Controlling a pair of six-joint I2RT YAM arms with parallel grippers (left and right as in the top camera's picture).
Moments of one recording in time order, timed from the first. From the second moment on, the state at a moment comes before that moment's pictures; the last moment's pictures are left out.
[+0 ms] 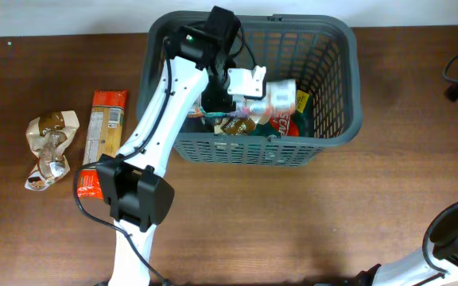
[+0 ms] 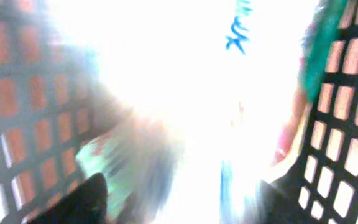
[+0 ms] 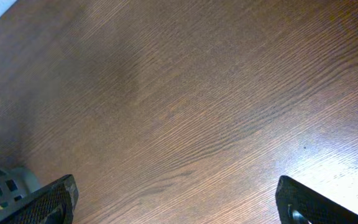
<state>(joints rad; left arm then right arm) -0.43 2.22 2.34 -1.39 0.09 1.15 -0.61 1.86 1.85 -1.11 -0.19 0.08</state>
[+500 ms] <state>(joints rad) -0.39 2.16 3.04 -1.57 -0.18 0.73 -0.61 1.86 1.85 -1.11 -0.19 0.08</state>
